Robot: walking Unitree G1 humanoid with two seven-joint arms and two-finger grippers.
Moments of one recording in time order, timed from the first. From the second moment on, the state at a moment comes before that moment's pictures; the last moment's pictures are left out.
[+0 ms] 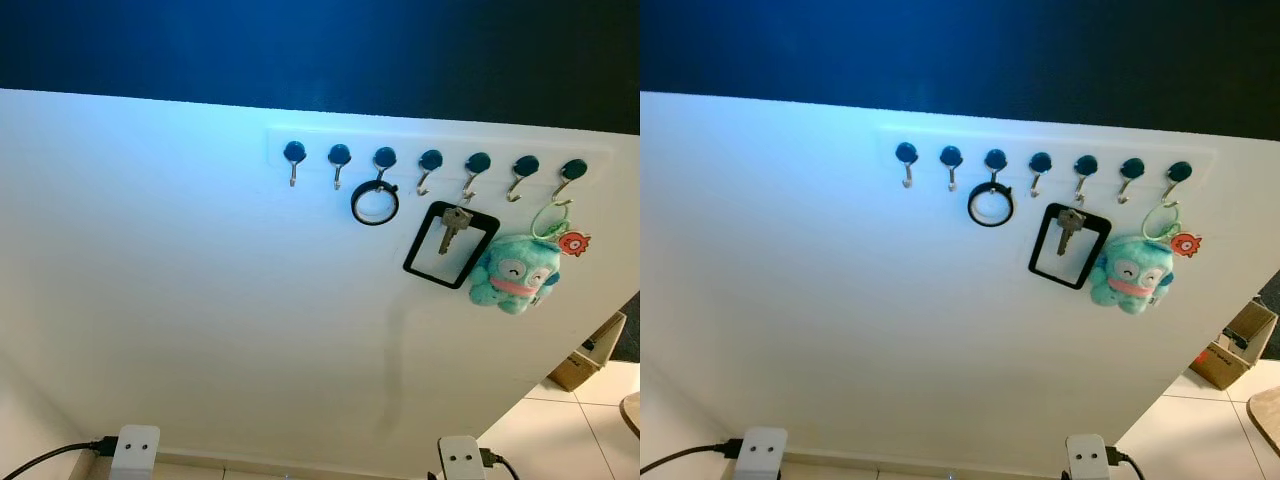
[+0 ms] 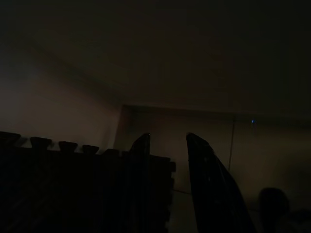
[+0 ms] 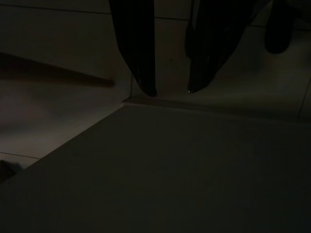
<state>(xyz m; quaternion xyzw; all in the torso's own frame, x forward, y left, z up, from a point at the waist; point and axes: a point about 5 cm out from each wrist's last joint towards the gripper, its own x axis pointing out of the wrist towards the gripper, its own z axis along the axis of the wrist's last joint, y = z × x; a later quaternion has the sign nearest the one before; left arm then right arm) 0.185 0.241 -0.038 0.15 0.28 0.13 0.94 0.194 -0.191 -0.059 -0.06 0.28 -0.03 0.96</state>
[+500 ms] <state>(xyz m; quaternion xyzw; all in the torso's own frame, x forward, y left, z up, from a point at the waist) 0.187 0.237 -0.040 0.14 0.27 0.13 0.94 0.198 -0.187 -0.057 -0.06 0.27 -0.02 0.96</state>
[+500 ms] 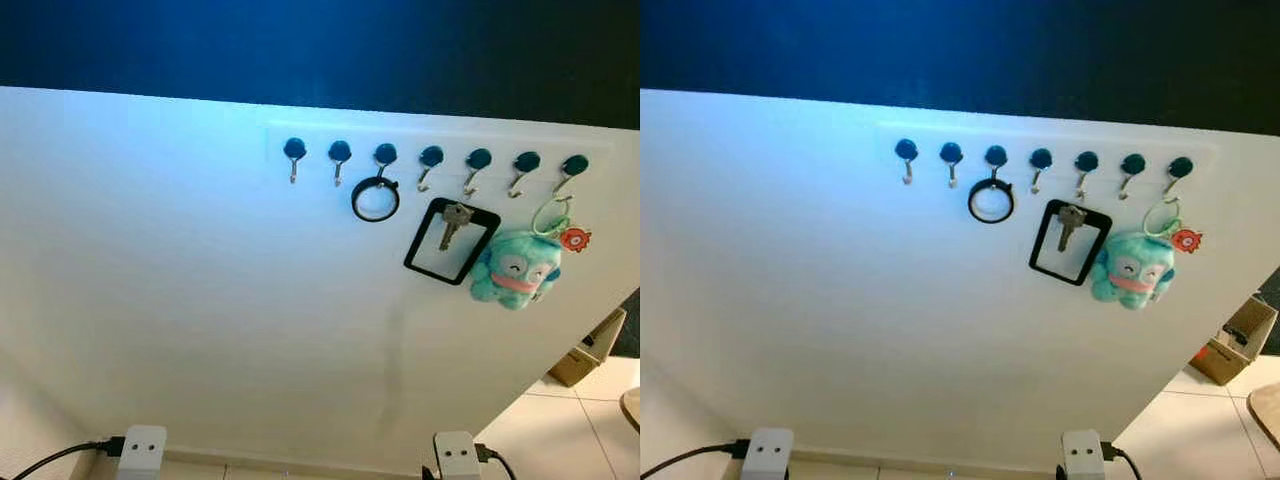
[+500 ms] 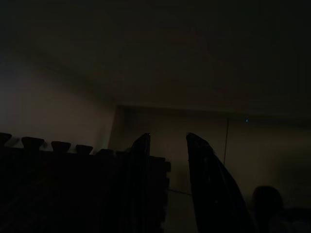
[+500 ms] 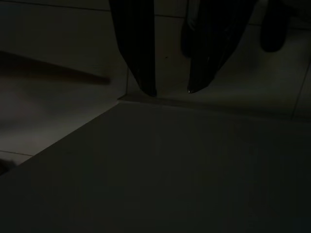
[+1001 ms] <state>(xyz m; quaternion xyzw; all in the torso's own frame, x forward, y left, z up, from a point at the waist) 0.177 0.235 -0.049 0.14 0.29 0.12 0.94 0.198 -0.189 -0.058 -0.06 0.27 -0.02 0.96</state>
